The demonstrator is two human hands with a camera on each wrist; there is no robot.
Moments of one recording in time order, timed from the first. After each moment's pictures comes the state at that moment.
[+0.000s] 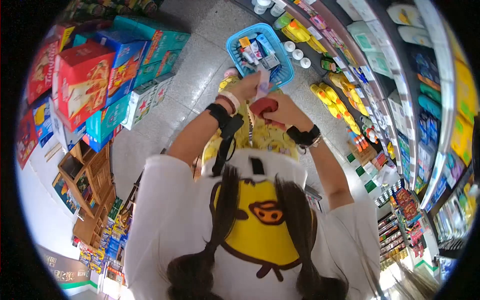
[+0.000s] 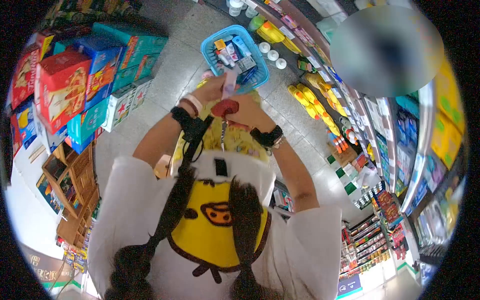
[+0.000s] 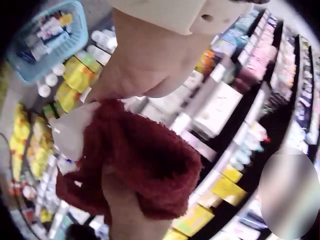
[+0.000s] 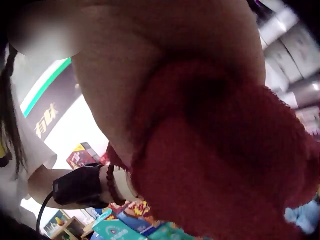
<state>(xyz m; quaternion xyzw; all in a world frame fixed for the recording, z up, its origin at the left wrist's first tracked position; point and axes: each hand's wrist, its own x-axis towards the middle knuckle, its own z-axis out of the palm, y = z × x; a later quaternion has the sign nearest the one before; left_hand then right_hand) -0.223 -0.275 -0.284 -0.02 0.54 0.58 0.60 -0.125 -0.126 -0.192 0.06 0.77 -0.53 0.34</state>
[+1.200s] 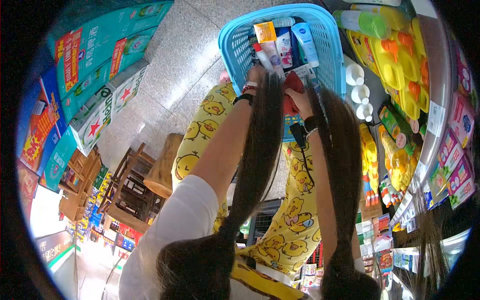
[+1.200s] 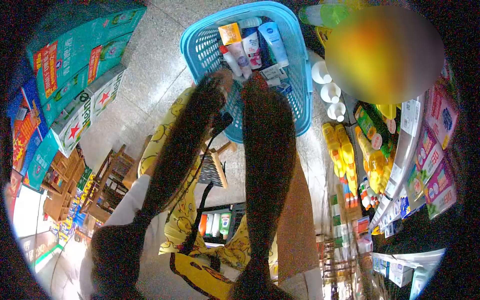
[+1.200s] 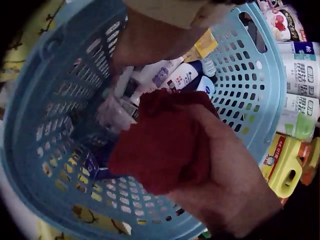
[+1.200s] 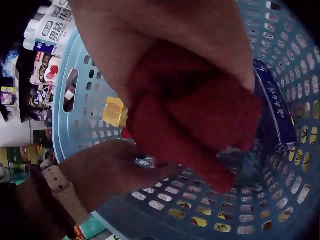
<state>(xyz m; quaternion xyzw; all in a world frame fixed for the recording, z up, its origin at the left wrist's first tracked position) -0.197 -0.274 -0.922 -0.18 0.88 0.28 0.34 -0.128 -0.095 -0.867 0.42 0.49 -0.69 0.33</state>
